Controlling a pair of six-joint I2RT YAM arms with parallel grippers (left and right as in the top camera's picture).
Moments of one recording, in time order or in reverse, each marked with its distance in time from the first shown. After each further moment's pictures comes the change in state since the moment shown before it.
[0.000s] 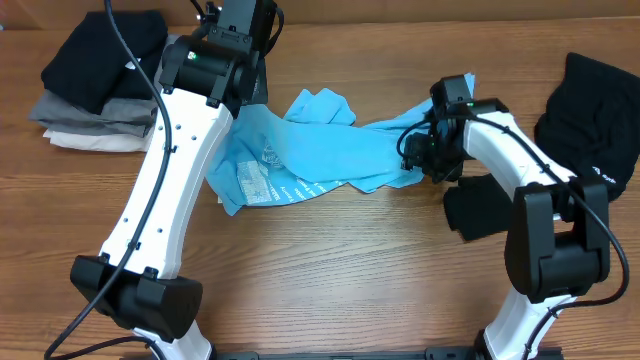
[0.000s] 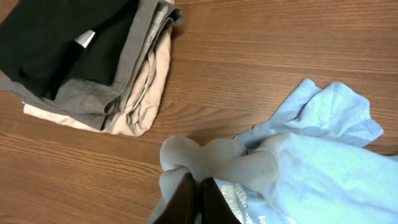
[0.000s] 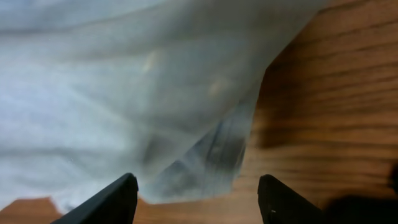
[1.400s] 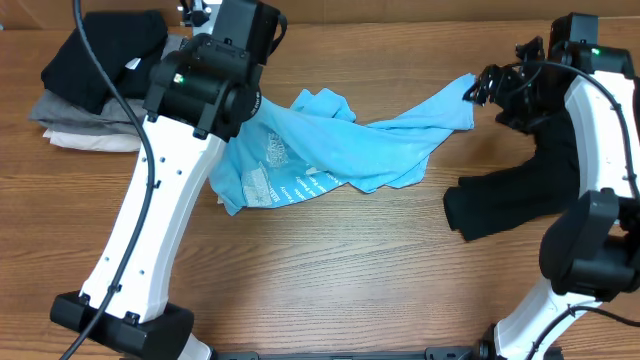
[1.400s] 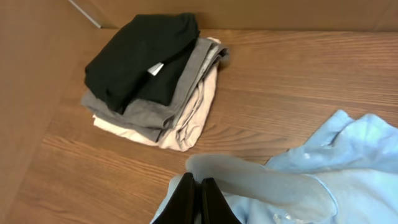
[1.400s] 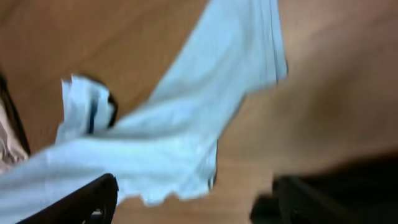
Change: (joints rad) left arm -0.045 -0.113 0.000 -0.033 -0.221 -0.001; right arm -0.328 0.010 0.474 -0.335 -0.250 -0.132
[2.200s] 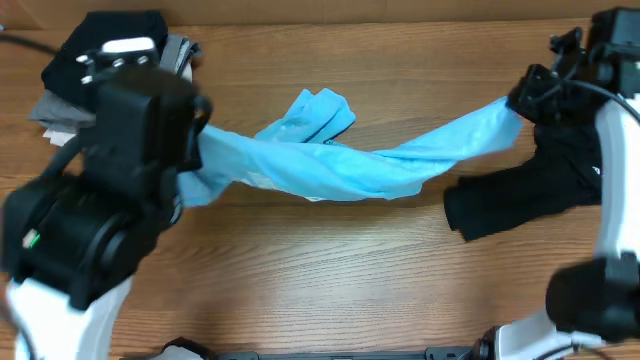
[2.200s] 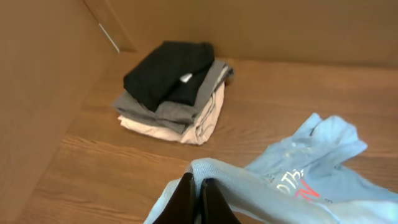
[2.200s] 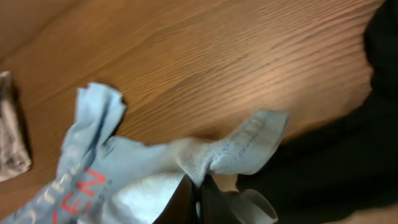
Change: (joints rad) left arm -0.053 -0.348 0.044 -0.200 0.006 0.007; right arm -0.031 -0.196 -0.013 -0.037 0.089 0.004
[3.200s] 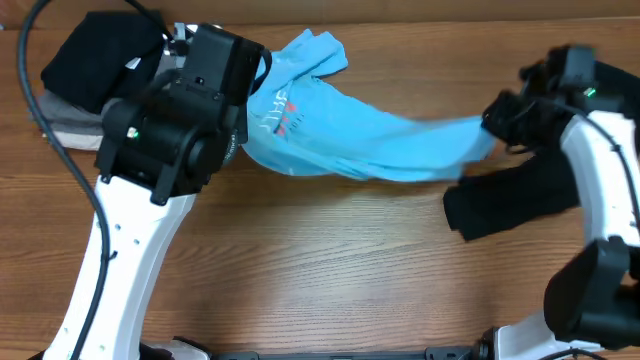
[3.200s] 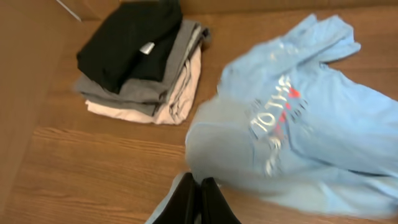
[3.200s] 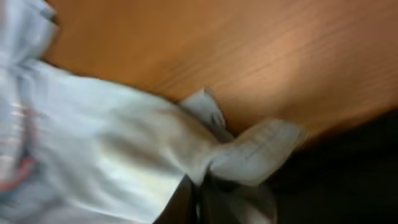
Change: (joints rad) left arm 0.000 0.176 -0.052 0.043 0.092 -0.002; right arm 0.038 -0.035 -0.293 0.235 0.003 0.071
